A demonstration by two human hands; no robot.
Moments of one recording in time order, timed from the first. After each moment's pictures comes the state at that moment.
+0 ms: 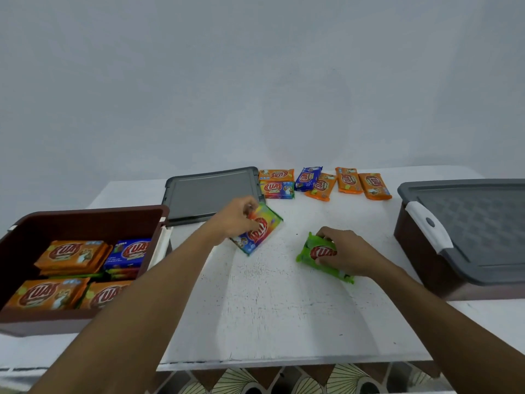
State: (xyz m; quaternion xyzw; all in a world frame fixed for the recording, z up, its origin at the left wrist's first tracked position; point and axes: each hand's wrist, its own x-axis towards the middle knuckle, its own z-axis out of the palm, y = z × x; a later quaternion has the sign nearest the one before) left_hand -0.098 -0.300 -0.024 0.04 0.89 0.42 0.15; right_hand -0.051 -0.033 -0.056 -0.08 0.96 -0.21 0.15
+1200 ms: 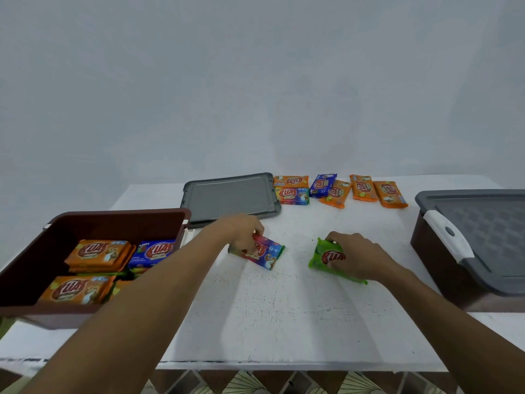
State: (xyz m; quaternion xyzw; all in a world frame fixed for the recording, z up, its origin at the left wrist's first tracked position) left_hand -0.098 -0.321 -0.011 0.20 0.95 -0.03 0.22; right_hand -0.048 -0.056 -0.039 -0.07 0.98 -0.12 0.17
